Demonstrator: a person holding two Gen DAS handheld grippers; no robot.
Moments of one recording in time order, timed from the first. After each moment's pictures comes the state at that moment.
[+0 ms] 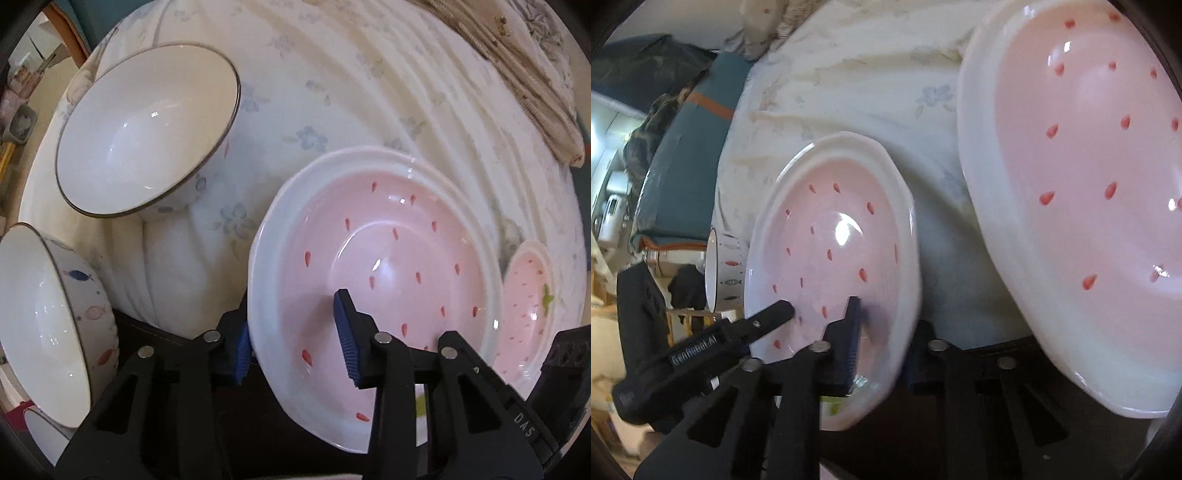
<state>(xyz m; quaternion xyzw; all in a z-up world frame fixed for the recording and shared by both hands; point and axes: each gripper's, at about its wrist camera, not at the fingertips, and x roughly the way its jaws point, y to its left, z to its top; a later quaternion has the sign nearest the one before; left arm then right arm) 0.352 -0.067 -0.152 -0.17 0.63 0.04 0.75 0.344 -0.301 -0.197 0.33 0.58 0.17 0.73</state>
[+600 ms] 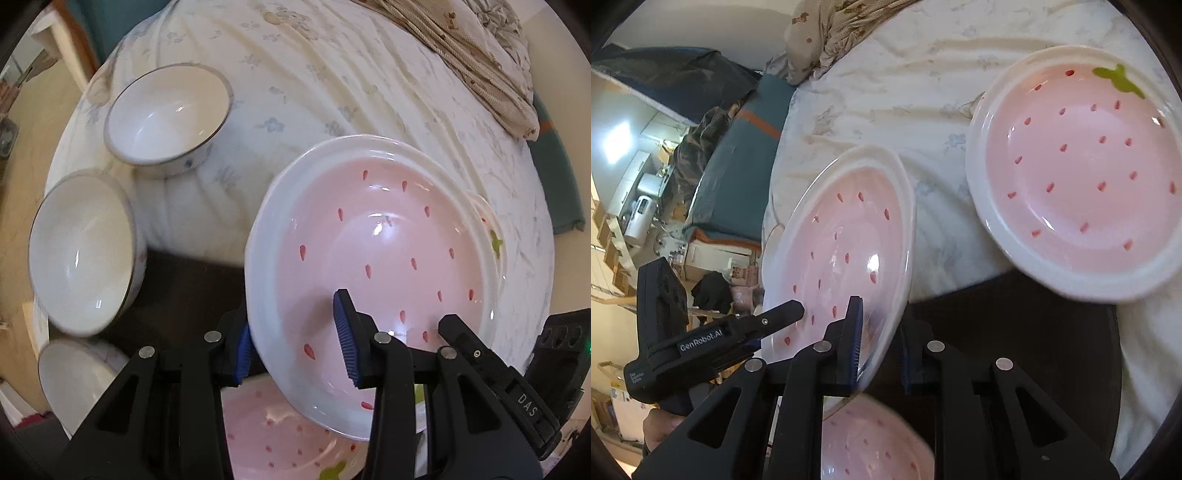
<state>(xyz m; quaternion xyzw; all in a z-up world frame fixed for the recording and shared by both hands) 0.286 -0.071 -0.091 -0.17 0.62 -0.02 0.76 0.276 -0.318 -0.126 0.34 0.53 0.17 0.76</state>
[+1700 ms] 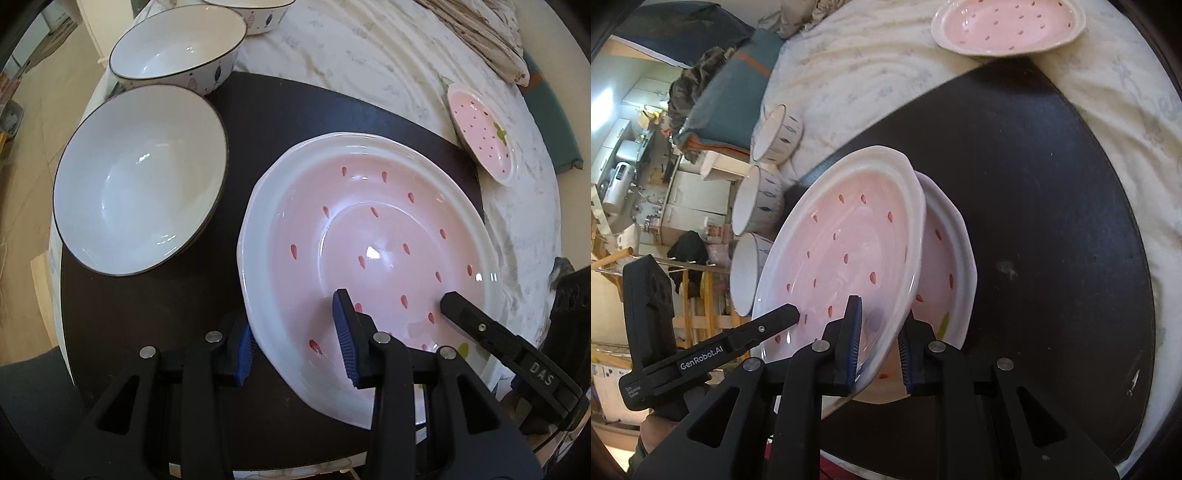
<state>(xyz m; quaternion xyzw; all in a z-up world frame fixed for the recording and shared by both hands) 0.126 -0.042 -0.118 -0.12 0.66 -0.04 0.74 0.118 -0.269 -0.136 0.30 0.60 0.15 0.73</state>
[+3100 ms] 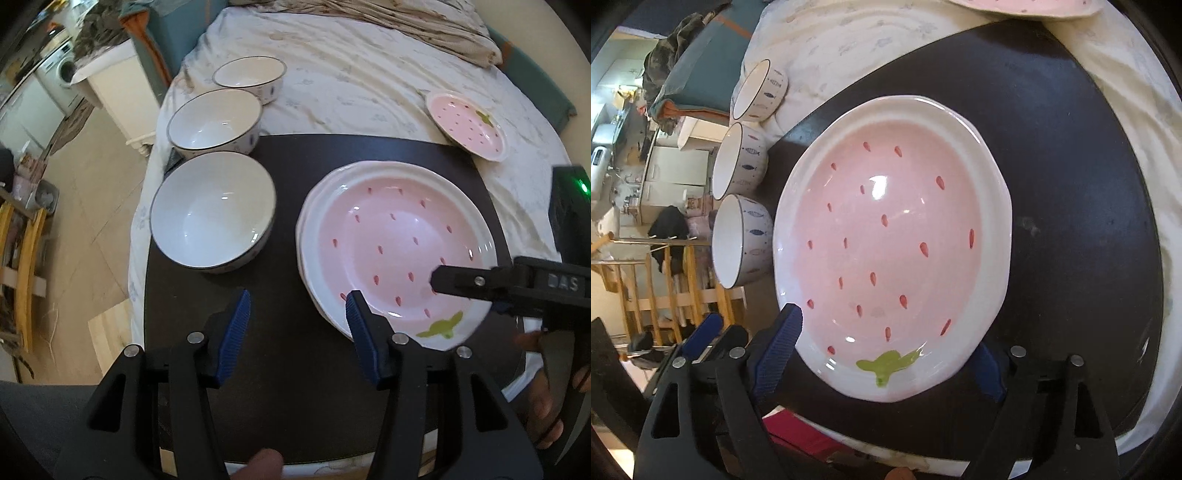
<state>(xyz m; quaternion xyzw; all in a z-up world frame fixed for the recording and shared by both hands) 0.071 -0.034 -0.065 0.00 0.57 -0.01 0.82 0.111 -0.245 -0.141 0.28 0.66 0.14 0.68</state>
